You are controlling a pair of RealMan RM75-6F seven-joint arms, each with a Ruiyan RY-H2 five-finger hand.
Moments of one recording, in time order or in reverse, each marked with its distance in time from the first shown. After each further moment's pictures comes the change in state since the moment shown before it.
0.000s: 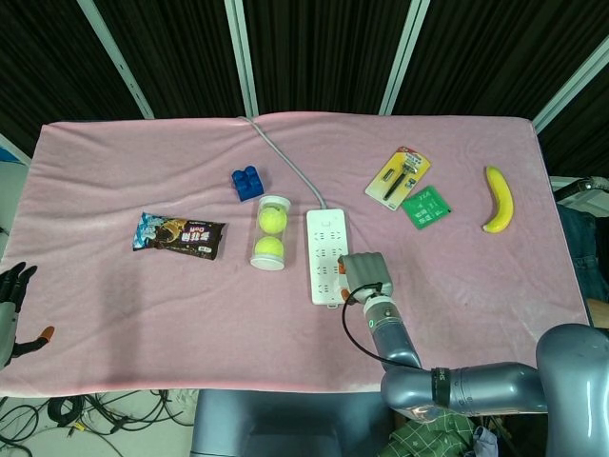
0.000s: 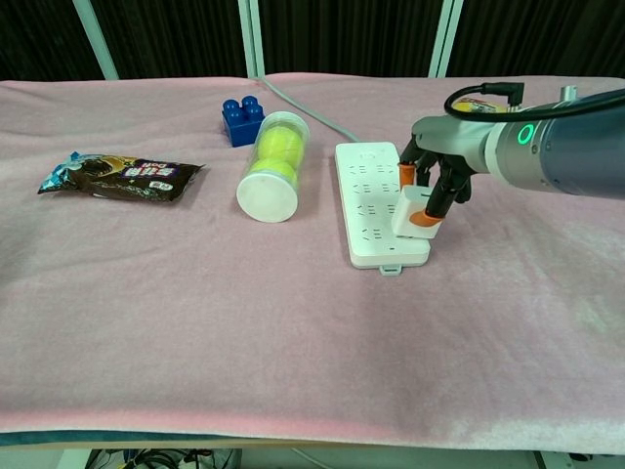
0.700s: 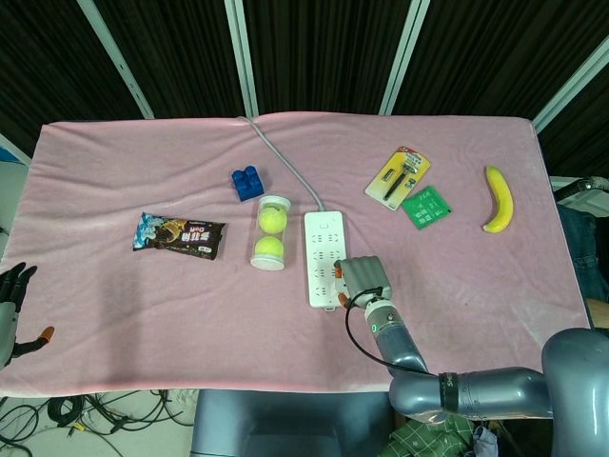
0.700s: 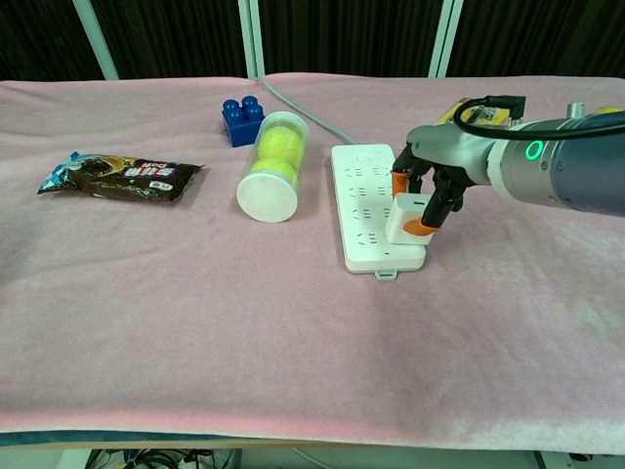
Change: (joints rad) left arm -0.001 0.002 0.000 -0.006 -0.010 -0.004 0.006; right arm -0.048 0.004 -0.042 0.005 -0.128 -0.080 0.069
